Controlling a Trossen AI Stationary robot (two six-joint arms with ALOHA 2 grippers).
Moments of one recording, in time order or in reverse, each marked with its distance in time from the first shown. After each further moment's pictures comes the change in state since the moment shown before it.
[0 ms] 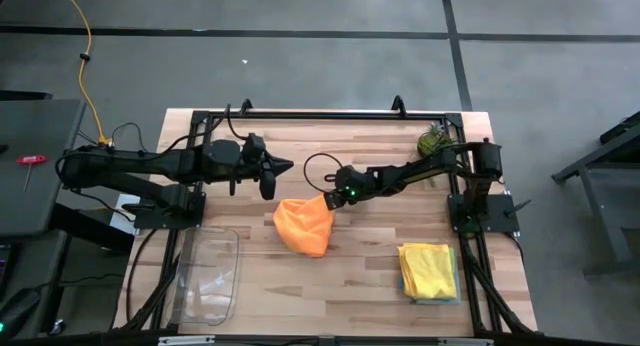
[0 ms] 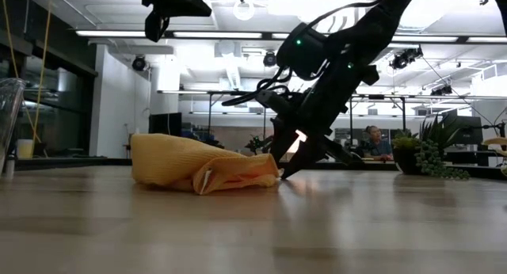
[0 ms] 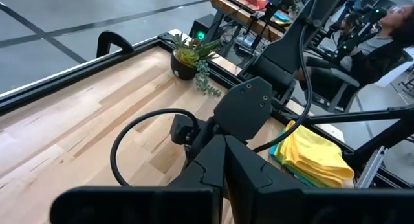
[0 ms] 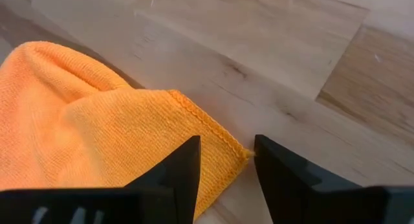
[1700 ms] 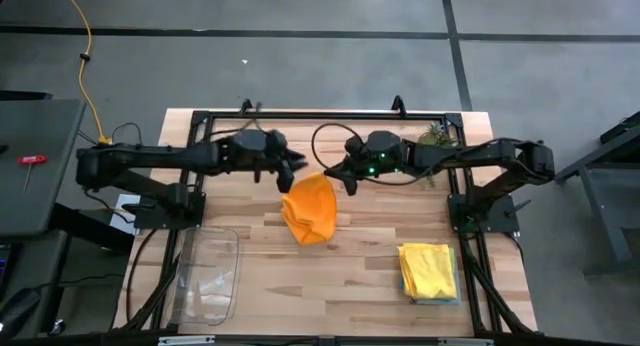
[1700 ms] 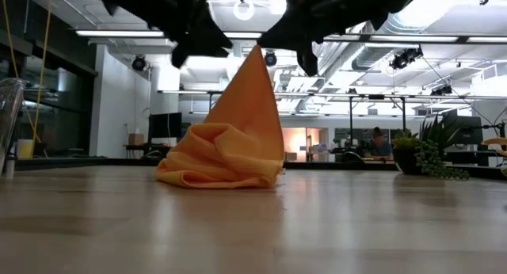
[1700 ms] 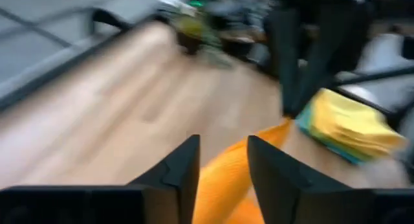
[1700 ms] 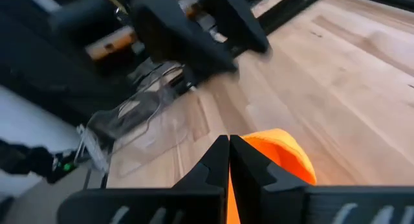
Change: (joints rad) left arm 0.164 0.219 -0.001 0.126 0.219 0.175; right arm -0.074 -0.420 -0.003 0.176 -0.204 -0.491
